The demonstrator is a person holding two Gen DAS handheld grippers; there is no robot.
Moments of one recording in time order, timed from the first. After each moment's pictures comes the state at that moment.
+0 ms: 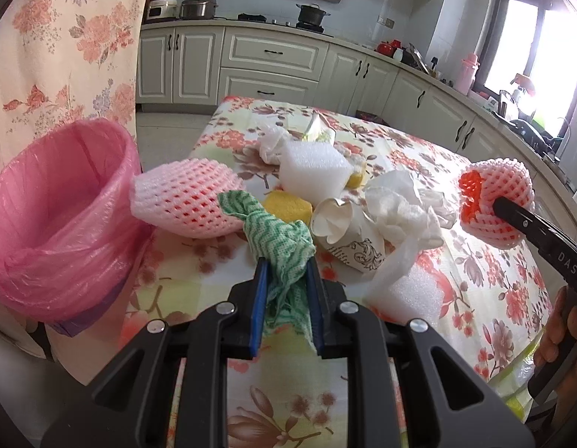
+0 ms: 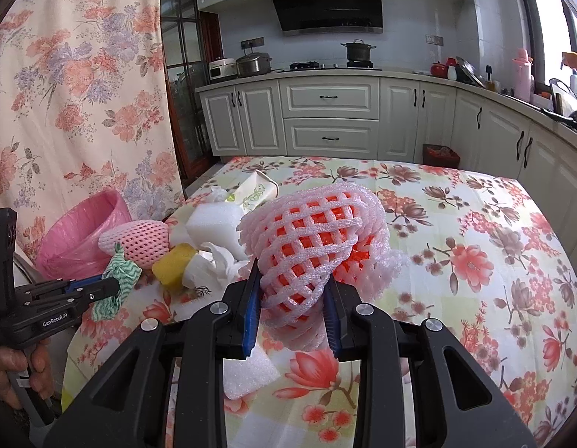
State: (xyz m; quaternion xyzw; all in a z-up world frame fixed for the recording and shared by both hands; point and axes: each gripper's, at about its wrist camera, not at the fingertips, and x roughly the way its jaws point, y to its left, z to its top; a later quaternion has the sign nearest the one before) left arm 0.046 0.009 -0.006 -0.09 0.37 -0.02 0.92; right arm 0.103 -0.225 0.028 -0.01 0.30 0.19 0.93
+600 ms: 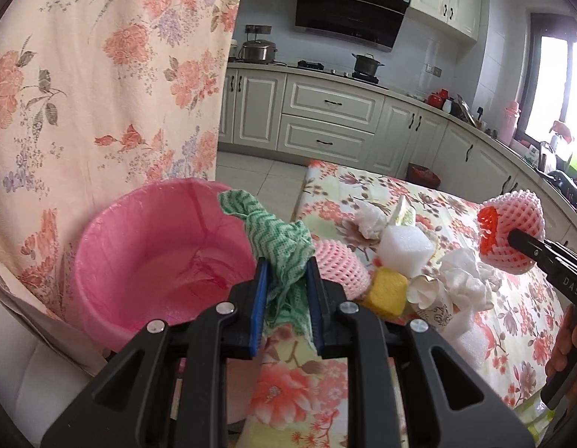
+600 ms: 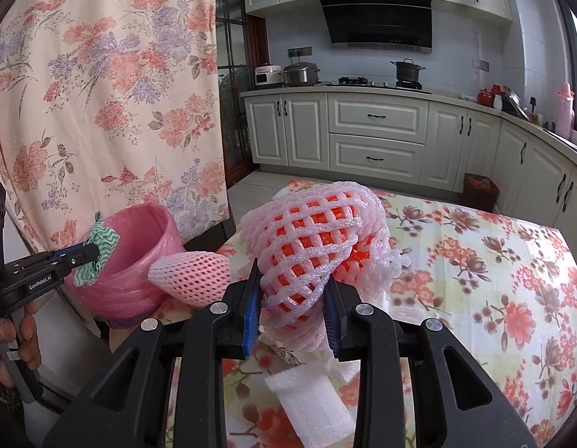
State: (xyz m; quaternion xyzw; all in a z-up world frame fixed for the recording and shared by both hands) left arm 0.016 0.118 0.055 -0.10 0.30 0.09 0.94; right arm 0.117 -0.134 0.064 -0.03 0.28 0.26 0.92
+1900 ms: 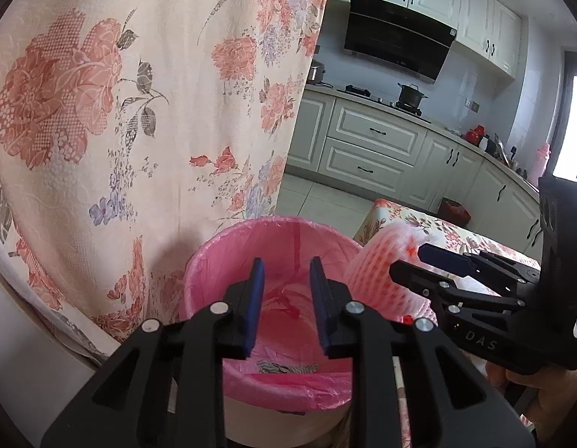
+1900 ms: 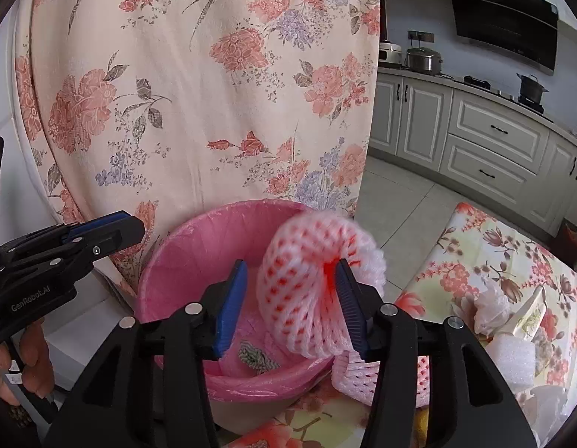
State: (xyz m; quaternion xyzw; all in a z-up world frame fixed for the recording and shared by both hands) left arm -0.006 0.242 0.075 -0.14 0.27 0.15 0.94; right arm 0.126 0.116 0.054 -0.11 0.30 0.42 0.85
